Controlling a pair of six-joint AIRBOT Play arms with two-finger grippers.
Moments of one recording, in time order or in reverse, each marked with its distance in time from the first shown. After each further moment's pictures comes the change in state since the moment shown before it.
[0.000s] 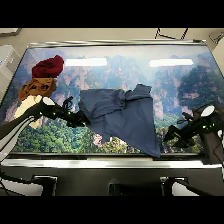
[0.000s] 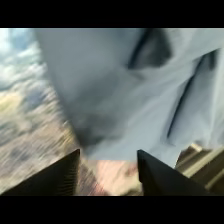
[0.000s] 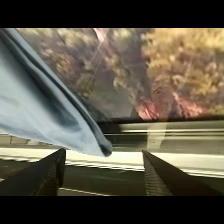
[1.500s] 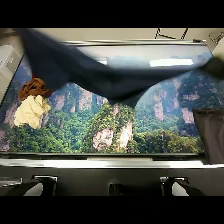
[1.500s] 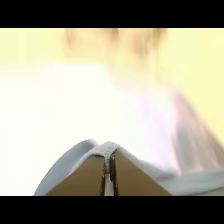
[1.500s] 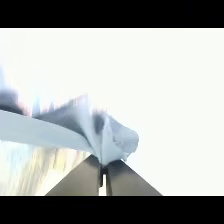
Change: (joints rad) left arm 0.228 0.571 0.808 0.003 0.117 0.045; right arm -0.002 0.178 0.959 0.275 -0.083 -0.097
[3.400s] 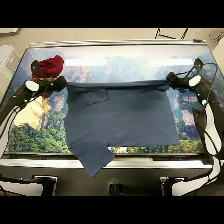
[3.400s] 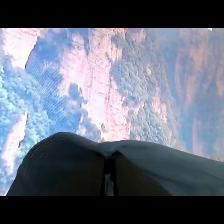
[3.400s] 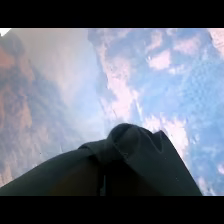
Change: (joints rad) left arm -0.136 -0.526 -0.546 0.204 0.512 -0.207; right arm 0.182 -0.583 -0.334 -0.157 -0.834 0.256
